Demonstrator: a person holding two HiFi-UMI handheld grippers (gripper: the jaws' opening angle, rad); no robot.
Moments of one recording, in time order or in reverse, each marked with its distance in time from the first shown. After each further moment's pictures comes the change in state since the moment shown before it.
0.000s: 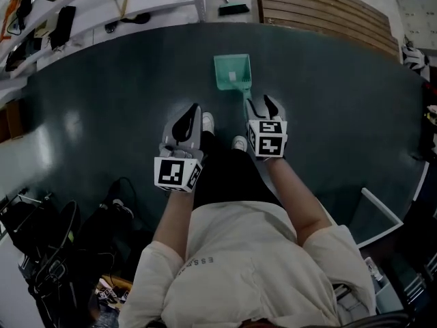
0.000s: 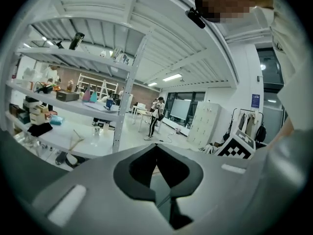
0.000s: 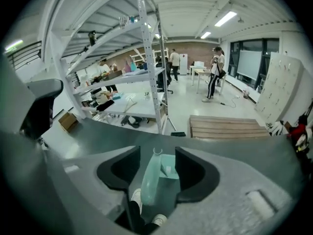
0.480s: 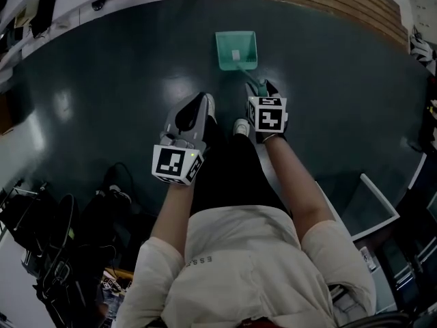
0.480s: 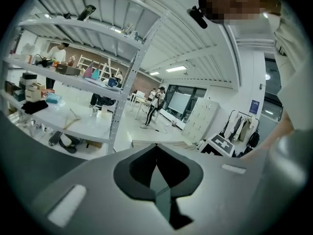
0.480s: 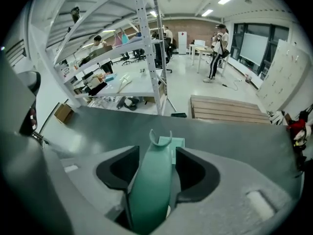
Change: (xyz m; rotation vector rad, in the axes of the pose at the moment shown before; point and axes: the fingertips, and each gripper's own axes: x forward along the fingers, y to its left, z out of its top) left arm 0.038 0.043 -0.070 -0.111 0.122 -0.061; right arm 0.108 0.003 -0.049 0.037 0.225 -0.005
